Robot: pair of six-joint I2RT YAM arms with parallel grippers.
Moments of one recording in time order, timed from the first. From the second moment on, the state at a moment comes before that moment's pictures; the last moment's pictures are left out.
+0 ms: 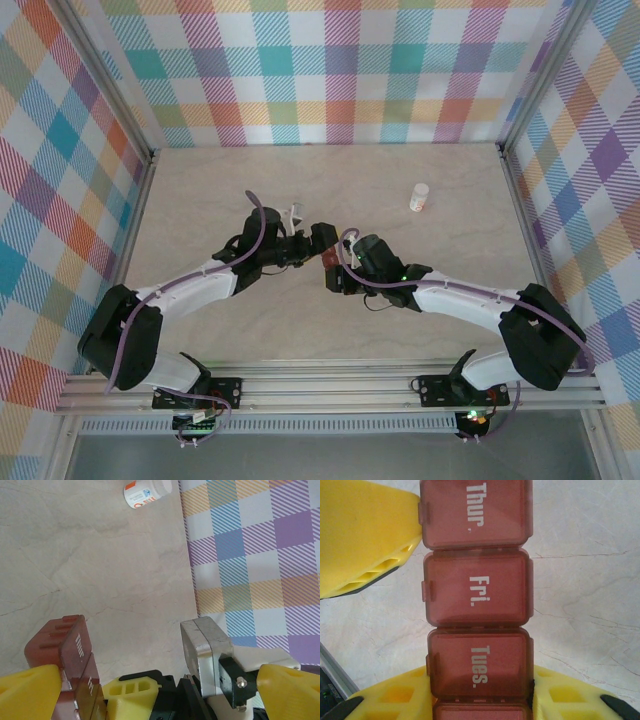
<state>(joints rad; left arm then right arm) -0.60 1.42 0.81 0.19 0.49 -0.98 0.81 1.39 0.73 -0.08 -0.17 0.67</state>
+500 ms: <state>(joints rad) -0.63 1.45 0.84 0.19 0.47 -0.99 0.80 1.39 0.73 -0.08 -0.16 0.67</state>
